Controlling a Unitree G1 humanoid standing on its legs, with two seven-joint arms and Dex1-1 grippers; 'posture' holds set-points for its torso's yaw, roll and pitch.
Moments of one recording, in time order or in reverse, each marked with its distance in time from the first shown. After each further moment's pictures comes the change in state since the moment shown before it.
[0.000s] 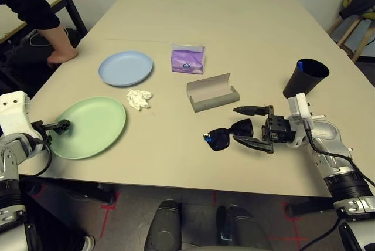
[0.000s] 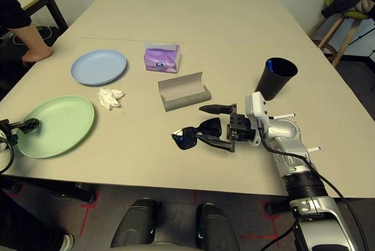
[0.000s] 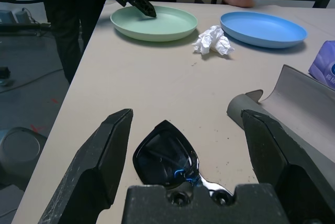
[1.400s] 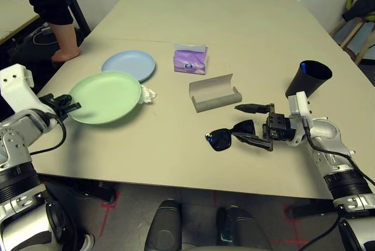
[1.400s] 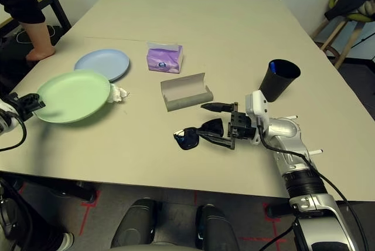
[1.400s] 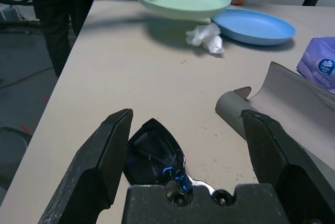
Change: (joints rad) left arm -0.216 -0.150 0.120 -0.211 -0.111 0.155 0.180; right arm -0.018 -0.001 -0.002 0.045 -0.008 -0.024 -0.034
